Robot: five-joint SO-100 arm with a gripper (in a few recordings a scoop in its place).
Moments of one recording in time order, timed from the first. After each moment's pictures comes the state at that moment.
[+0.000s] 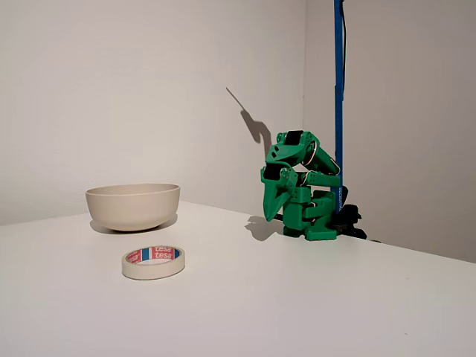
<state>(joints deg) -2.0 193.8 166.6 78.7 -0.3</state>
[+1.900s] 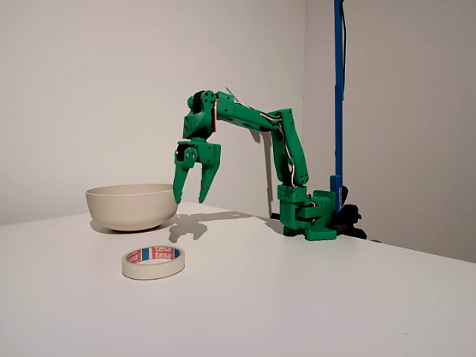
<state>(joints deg) 14.1 80.2 66.1 93.2 1.4</state>
